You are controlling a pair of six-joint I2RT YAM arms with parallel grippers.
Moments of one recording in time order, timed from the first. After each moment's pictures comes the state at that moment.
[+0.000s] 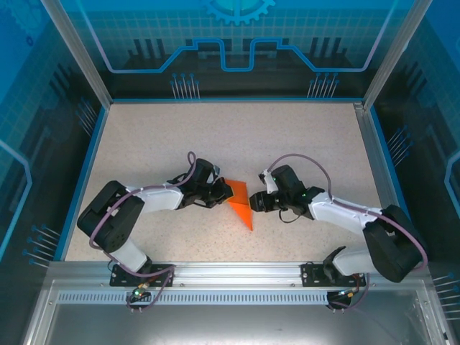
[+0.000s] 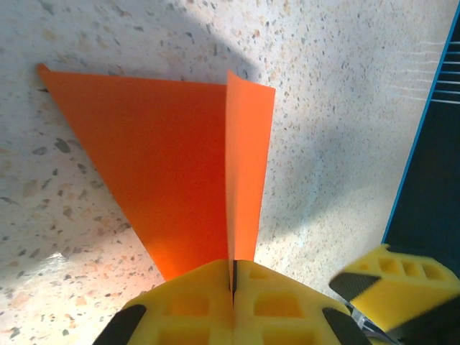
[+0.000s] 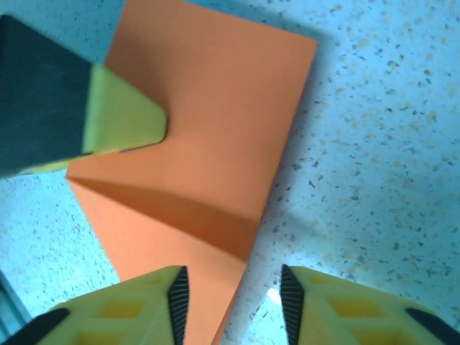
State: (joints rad) left arm -0.56 1.62 0.71 0.09 0.44 -1.09; right arm 0.64 1.33 0.62 -0.17 -0.28 0.43
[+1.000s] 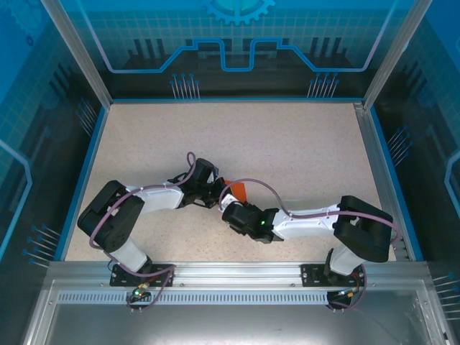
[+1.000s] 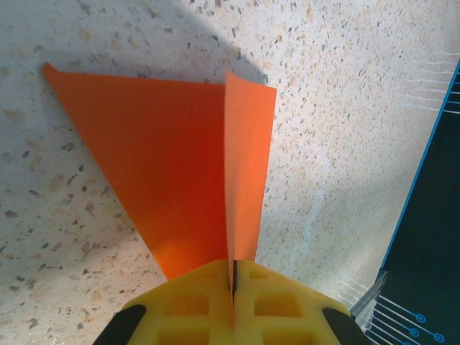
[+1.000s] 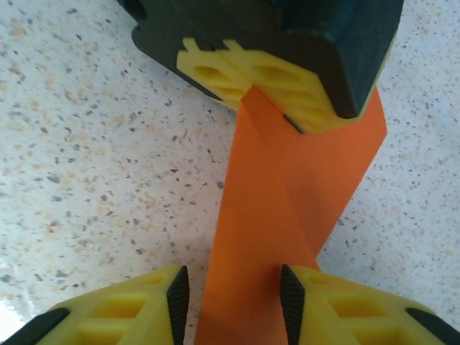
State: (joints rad) left arm -0.56 1.62 0.72 0.05 0.43 -1.11; right arm 1.17 1.58 0.77 -0.21 0.51 0.12
